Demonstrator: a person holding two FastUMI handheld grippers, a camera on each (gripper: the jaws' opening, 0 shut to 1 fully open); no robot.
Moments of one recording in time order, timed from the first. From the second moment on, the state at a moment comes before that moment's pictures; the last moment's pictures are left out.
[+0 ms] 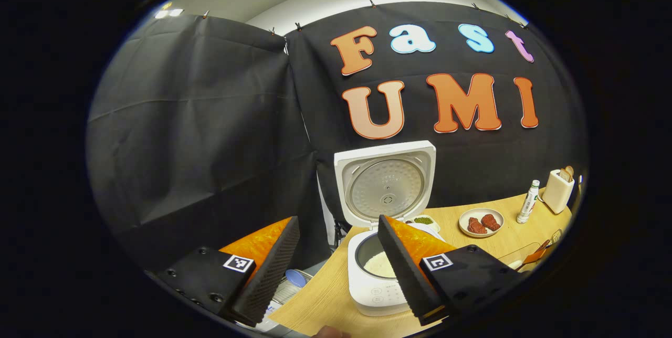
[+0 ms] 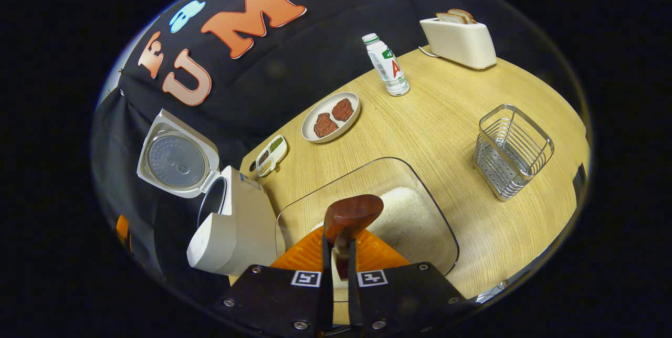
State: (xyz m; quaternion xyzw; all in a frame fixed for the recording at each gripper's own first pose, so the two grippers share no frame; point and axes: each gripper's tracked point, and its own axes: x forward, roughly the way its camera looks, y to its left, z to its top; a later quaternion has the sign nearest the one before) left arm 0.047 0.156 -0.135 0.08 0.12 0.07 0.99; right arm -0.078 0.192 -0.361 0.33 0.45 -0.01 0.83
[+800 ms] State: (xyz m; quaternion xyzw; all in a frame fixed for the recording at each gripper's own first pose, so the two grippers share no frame) left arm 0.055 0.149 -0.133 0.10 0.12 0.06 0.99; right arm -0.070 0.205 -0.366 0.47 0.44 0.01 0.76
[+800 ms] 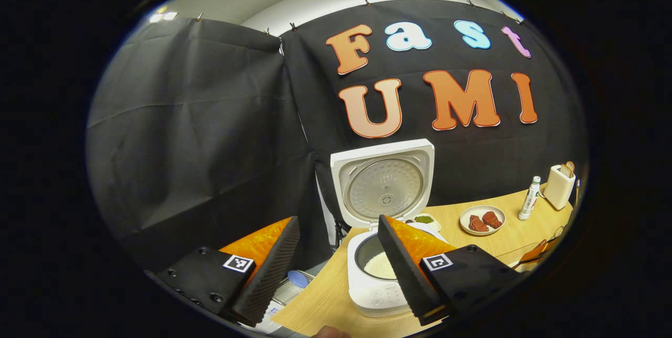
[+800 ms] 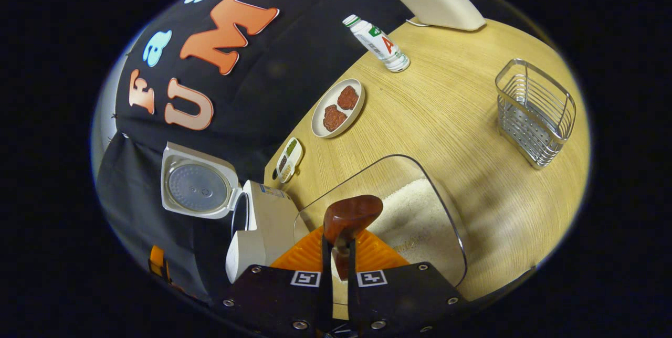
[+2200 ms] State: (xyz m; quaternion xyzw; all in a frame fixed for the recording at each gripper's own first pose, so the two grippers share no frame) left arm 0.029 0.125 -0.106 0.08 0.09 0.11 0.99; right arm 0.003 0.178 -0.243 0.69 0.35 0.12 0.62
